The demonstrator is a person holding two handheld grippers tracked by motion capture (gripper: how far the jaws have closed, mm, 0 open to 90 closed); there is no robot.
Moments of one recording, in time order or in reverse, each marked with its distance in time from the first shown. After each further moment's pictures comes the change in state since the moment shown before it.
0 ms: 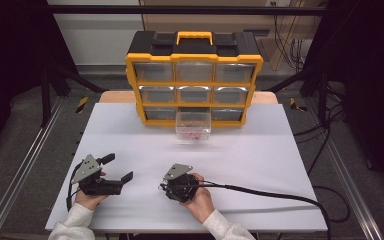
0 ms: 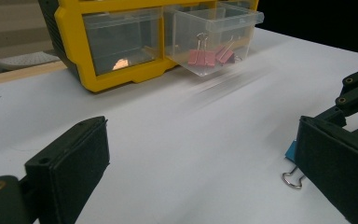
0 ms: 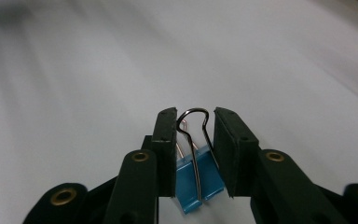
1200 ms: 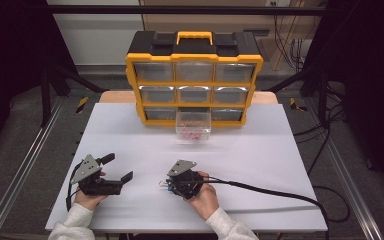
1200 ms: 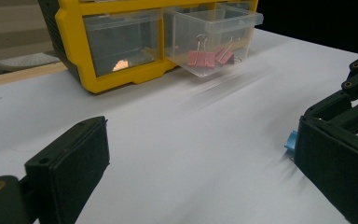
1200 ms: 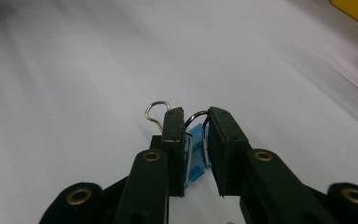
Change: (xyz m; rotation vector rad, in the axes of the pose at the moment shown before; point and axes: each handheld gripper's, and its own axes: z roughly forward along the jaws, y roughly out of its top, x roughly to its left) left arm 0.000 0.000 -0.001 -0.004 -0.001 0.001; right arm -0.010 0.005 -0.014 0.033 -0.035 0.002
